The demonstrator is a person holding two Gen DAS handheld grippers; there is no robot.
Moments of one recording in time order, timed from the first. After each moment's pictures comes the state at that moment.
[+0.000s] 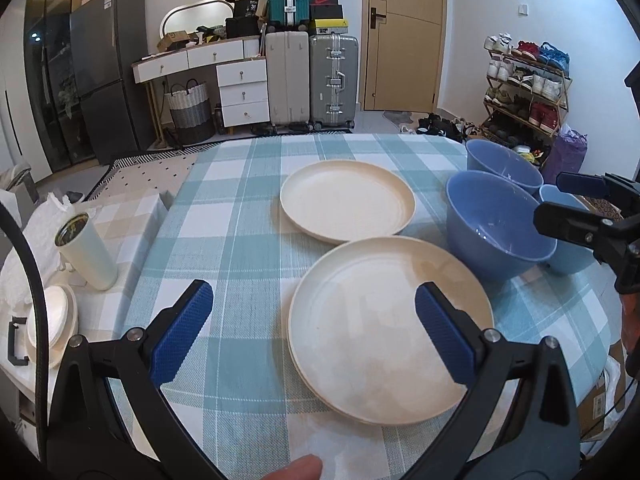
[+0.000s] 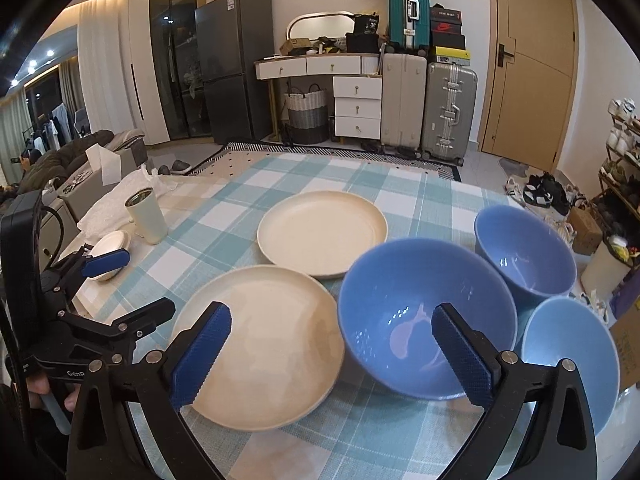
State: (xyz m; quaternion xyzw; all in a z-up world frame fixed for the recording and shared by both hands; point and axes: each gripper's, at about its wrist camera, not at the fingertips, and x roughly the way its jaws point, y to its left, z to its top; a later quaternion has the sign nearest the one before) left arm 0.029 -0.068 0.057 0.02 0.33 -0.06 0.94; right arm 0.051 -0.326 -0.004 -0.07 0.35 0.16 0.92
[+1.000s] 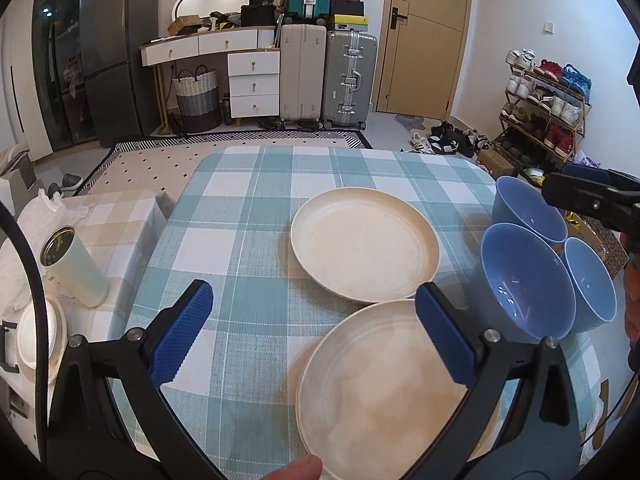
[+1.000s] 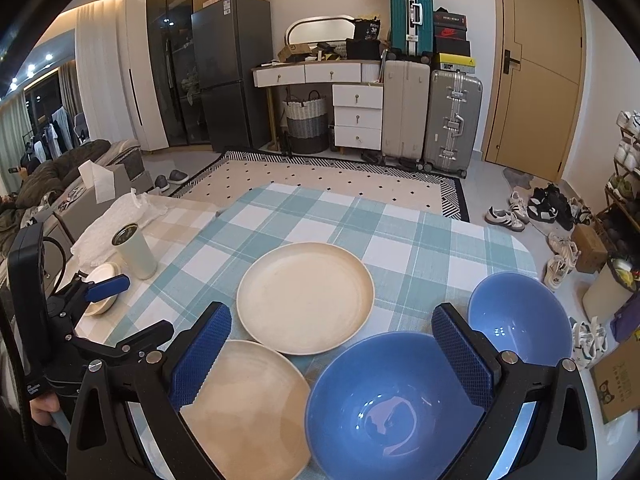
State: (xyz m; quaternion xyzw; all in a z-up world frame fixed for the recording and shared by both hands) left arm 0.109 -0.060 0.082 -0.02 0.36 -0.04 0.93; right arm 0.154 -0.322 0.034 -0.07 0.37 0.16 0.91
